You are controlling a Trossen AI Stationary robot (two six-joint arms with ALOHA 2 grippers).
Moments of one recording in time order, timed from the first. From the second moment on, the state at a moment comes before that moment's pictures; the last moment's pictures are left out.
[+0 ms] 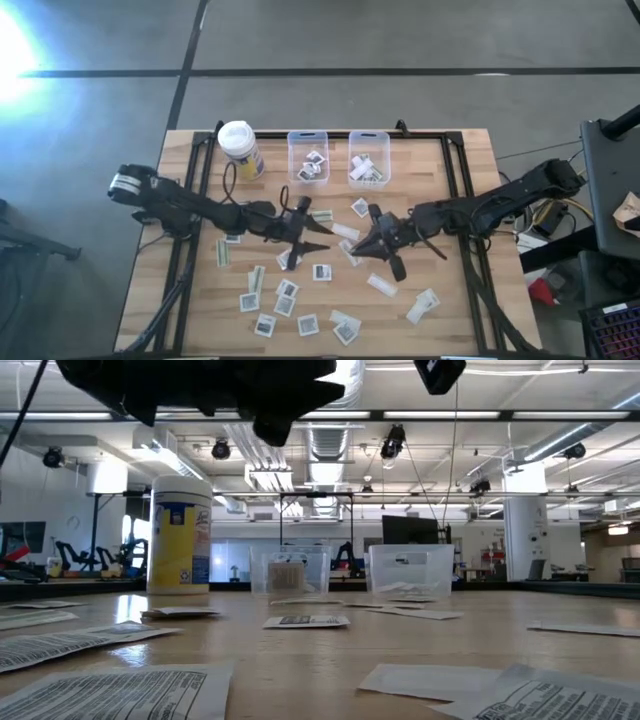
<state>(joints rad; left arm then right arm) -0.16 1.50 0.72 0.74 0.05 -0.02 0.30 1.23 0.78 0.28 -0.01 0.33</state>
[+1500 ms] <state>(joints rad) -0.15 1.54 0.83 0.77 0.25 -0.04 0.26 1.30 0.79 0.36 -0.06 0.25</state>
